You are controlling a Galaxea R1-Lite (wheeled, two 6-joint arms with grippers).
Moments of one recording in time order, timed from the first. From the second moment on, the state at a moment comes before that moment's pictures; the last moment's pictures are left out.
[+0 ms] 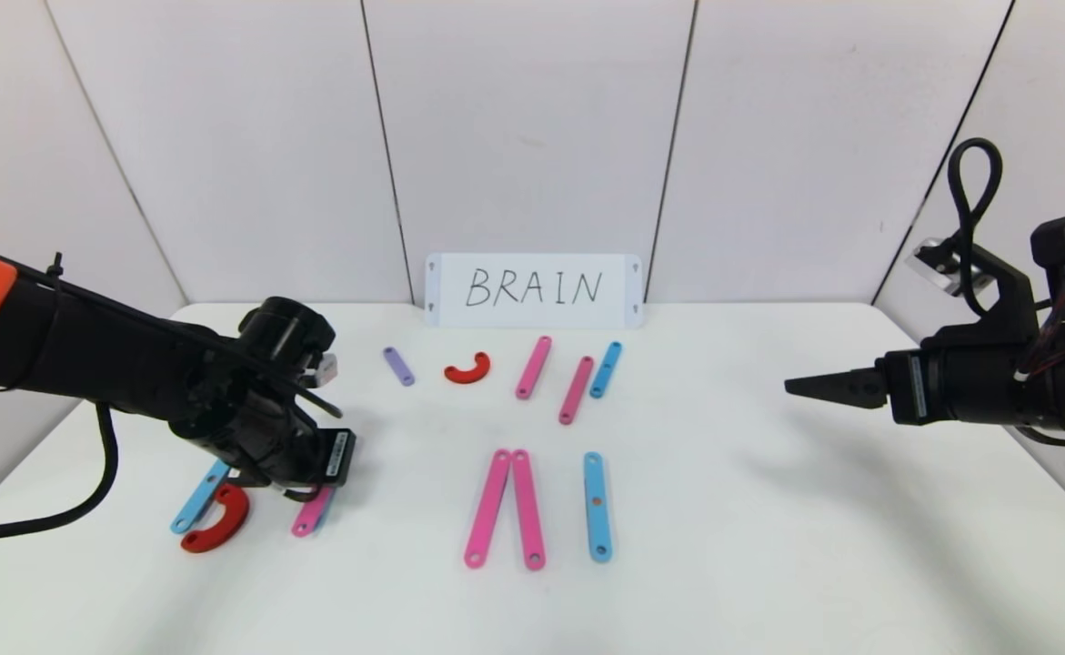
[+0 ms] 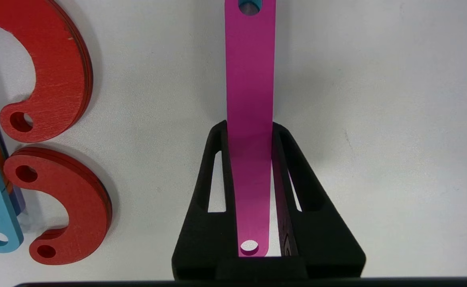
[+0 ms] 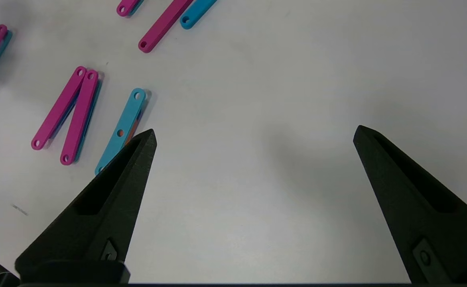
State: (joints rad) left arm -0.25 1.91 -1.09 0.28 0.02 -0.22; right arm 0.06 1.56 -0.91 0.00 0.43 -0.01
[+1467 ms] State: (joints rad) left arm -0.29 1.89 -1.35 0.30 0.01 -0.05; right arm 0.06 1.56 -0.90 0.00 0.43 -0.01
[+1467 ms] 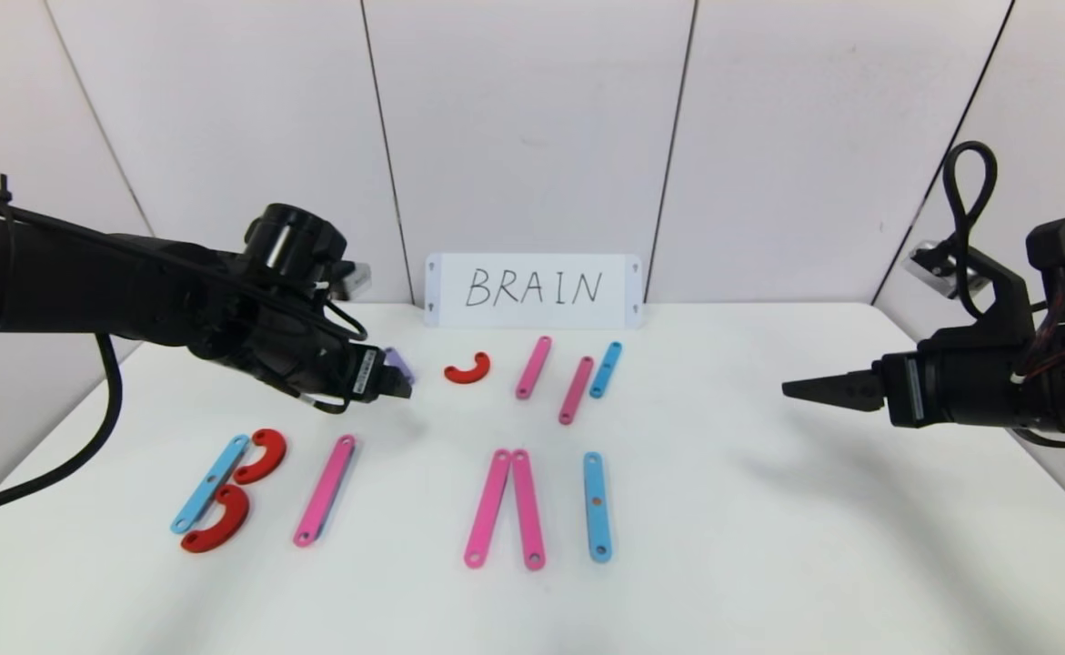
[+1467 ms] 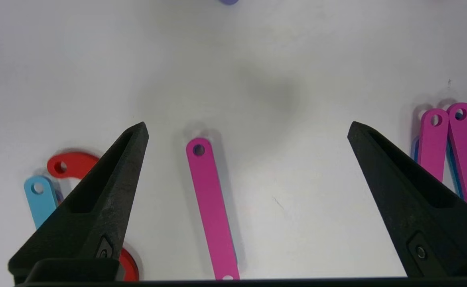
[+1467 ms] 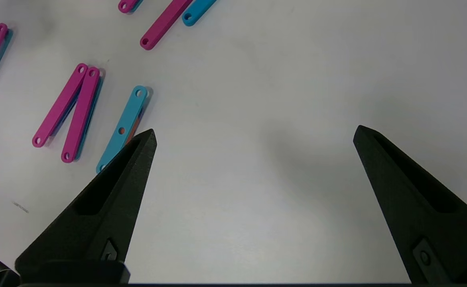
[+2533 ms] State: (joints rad) left arm -0.37 2.30 -1.94 0.53 -0.14 0.29; right arm 0.06 1.56 -0.90 0.00 0.43 -0.01
